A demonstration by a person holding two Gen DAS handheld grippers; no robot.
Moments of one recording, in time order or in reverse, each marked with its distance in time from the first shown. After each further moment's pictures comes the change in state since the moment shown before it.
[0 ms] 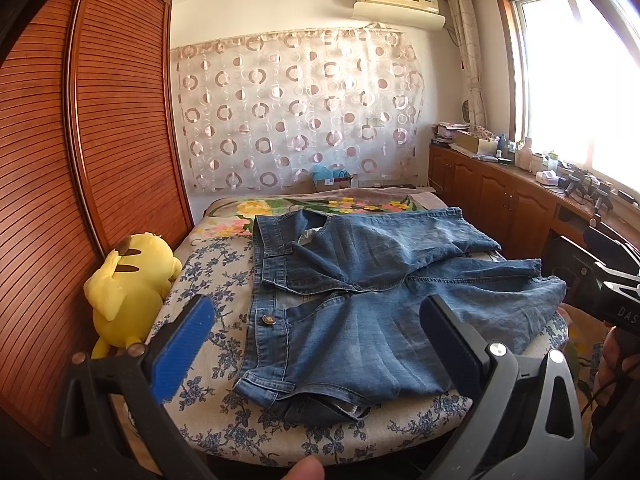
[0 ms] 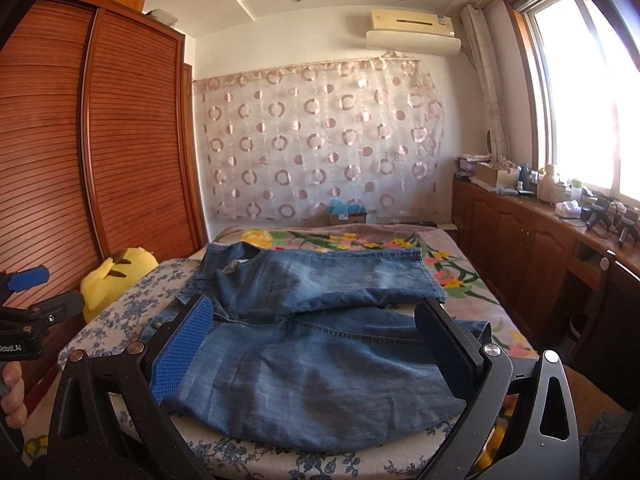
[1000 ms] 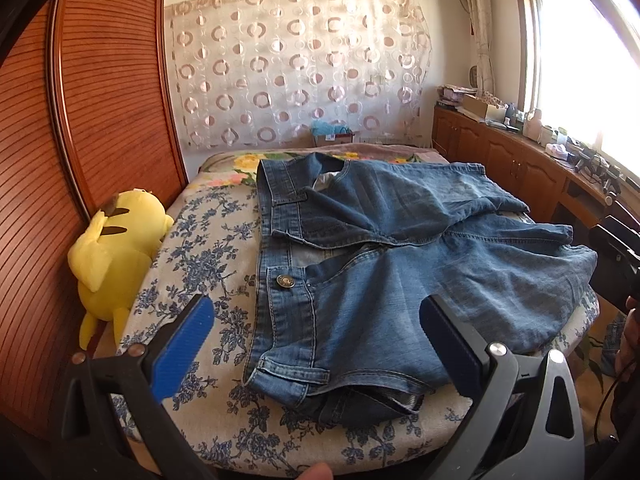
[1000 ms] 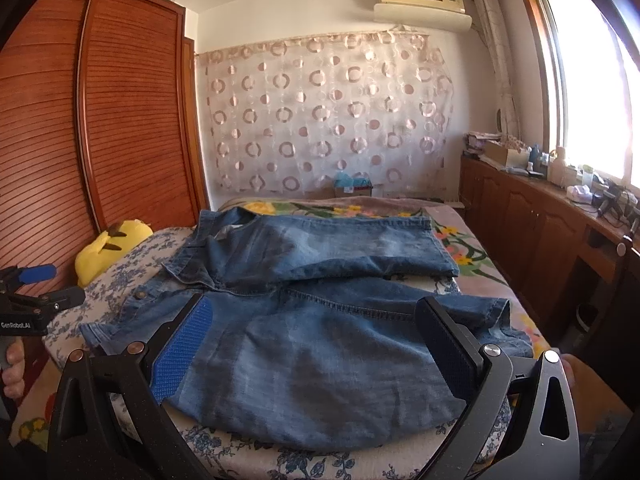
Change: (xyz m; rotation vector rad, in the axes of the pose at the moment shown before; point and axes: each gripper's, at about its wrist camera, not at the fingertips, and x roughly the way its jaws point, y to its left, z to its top) left arm 0.078 0.045 -0.037 -0.016 0.161 -0.031; right arm 0.046 -0.003 -0.025 -0.017 0.095 0.028
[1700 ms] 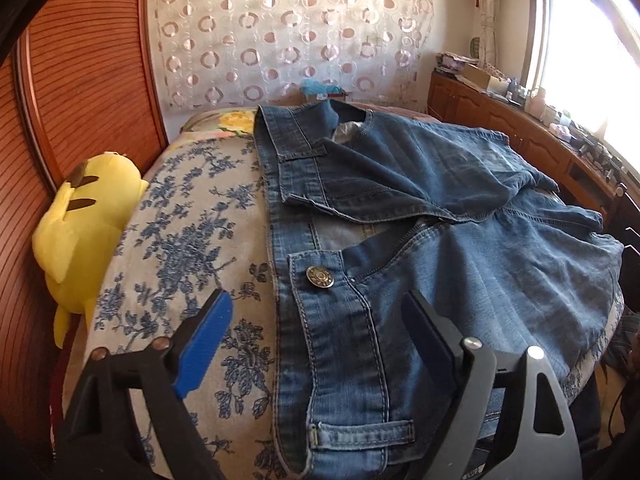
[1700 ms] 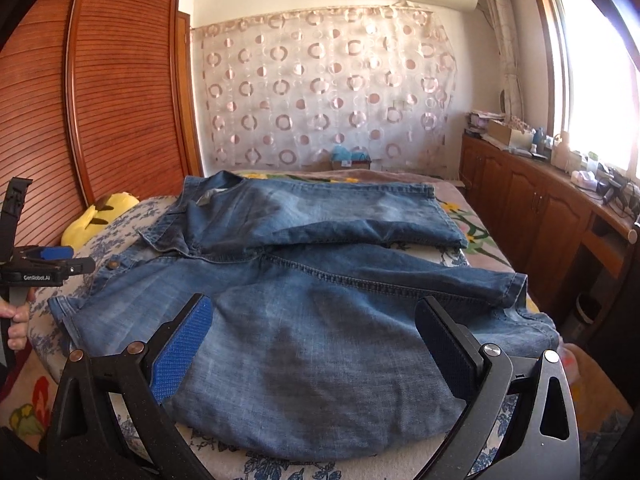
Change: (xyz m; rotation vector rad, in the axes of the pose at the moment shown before) left arm 0.099 0.048 0.001 -0.011 0.165 -0.081; right arm 0.045 -0.016 -0.026 -0.013 0.091 -0.005
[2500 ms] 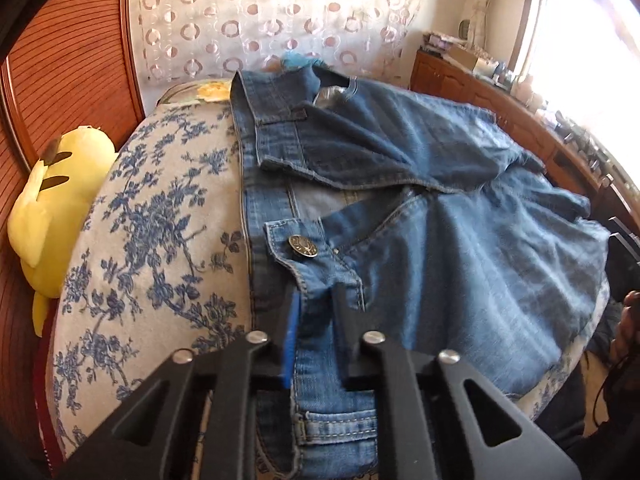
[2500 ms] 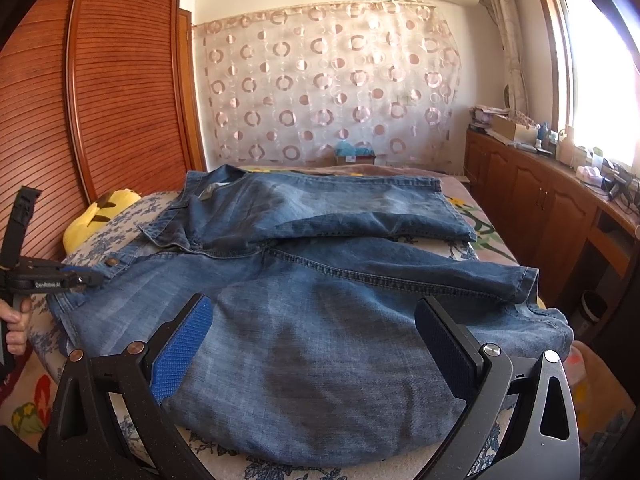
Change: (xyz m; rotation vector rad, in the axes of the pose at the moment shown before) left arm 0.009 0.000 -0.004 0.000 0.089 -0.084; right arm 0.010 0.005 -0.003 -0.003 0.019 0.005
